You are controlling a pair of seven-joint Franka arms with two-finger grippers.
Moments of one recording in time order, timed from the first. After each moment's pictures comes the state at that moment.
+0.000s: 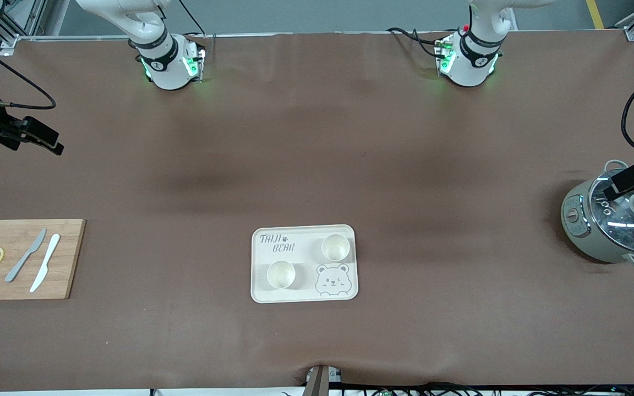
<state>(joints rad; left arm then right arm) 0.04 0.21 0.02 -1.31 -0.10 1.64 -0.08 0.06 -0.09 -0.10 -1.74 0.02 1.66 0.10</state>
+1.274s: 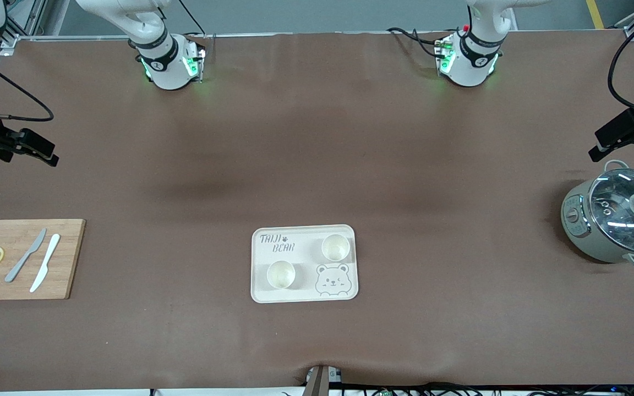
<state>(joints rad) 0.06 0.04 -0.07 -1.43 -0.08 1.63 -0.08 0.06 -0.04 -0.09 -1.69 -0.05 1.69 0.03</state>
